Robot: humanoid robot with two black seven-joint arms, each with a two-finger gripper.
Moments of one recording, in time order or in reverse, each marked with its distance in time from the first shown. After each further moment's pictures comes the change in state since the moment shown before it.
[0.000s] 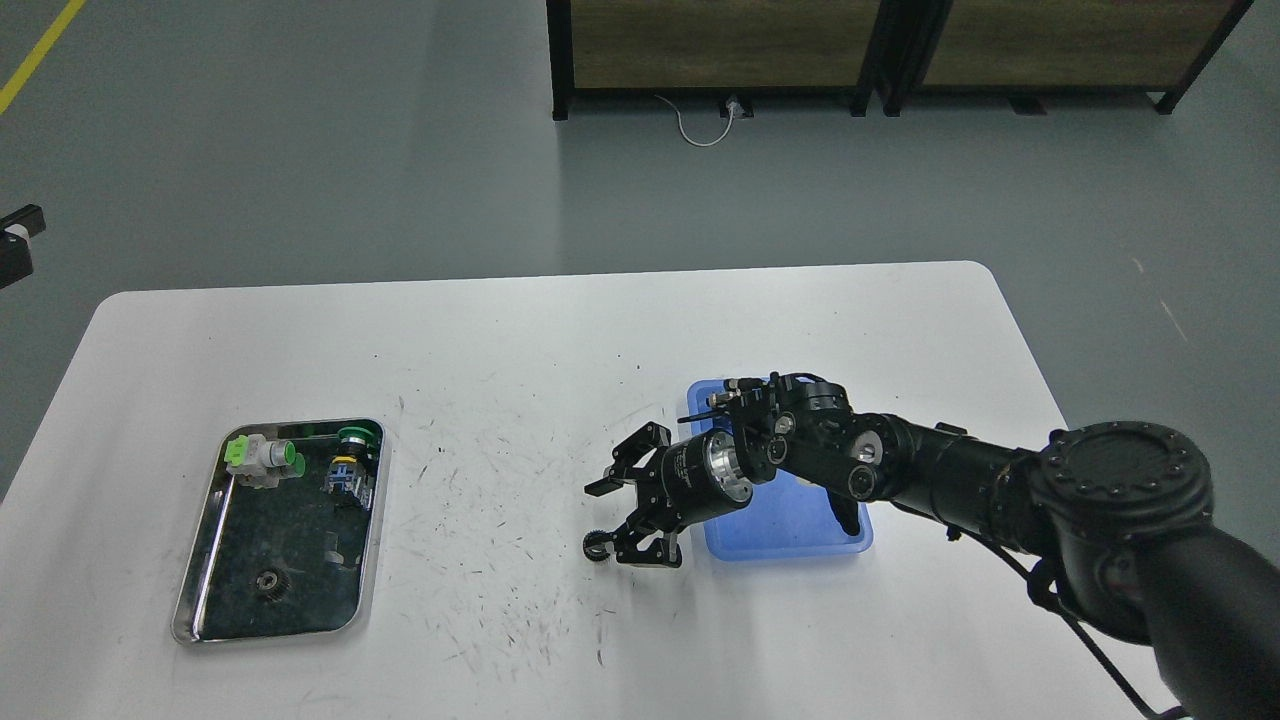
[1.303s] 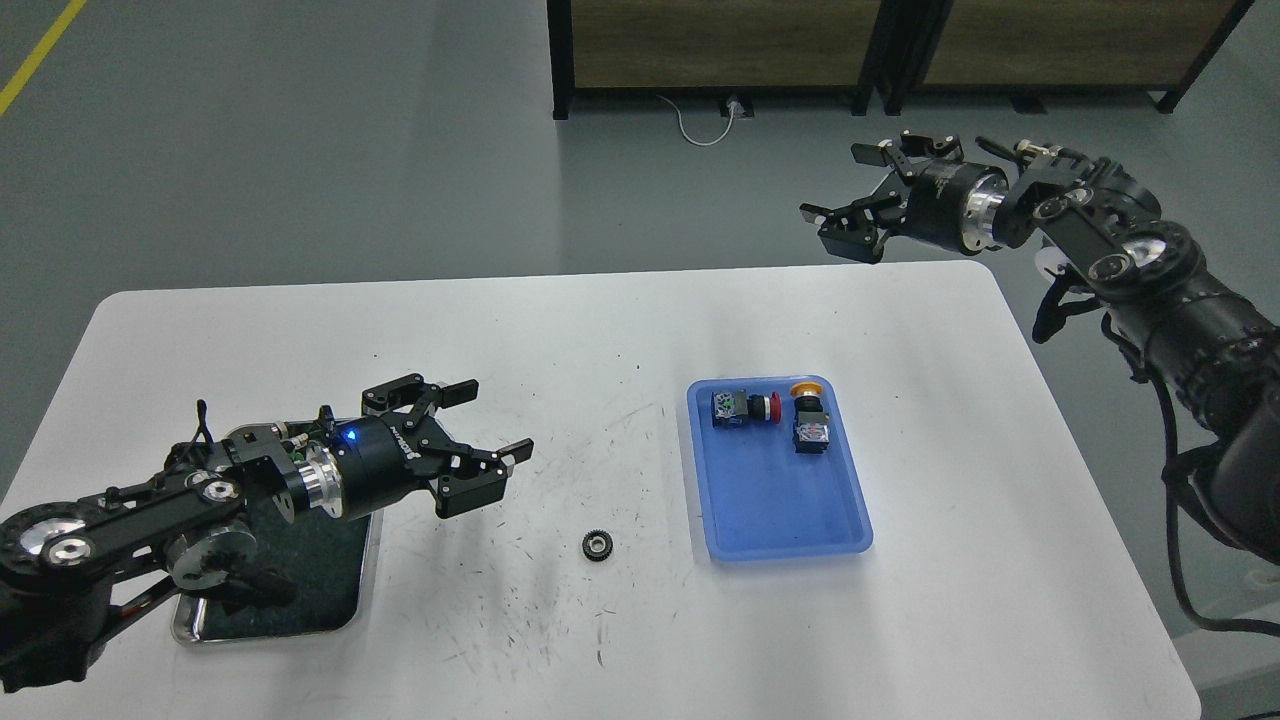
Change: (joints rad) left arm 0.156 -0.699 0.077 -0.047 0.351 -0.022 -0.016; right arm 0.171 -0.308 0.426 -0.336 0.102 0.000 0.001
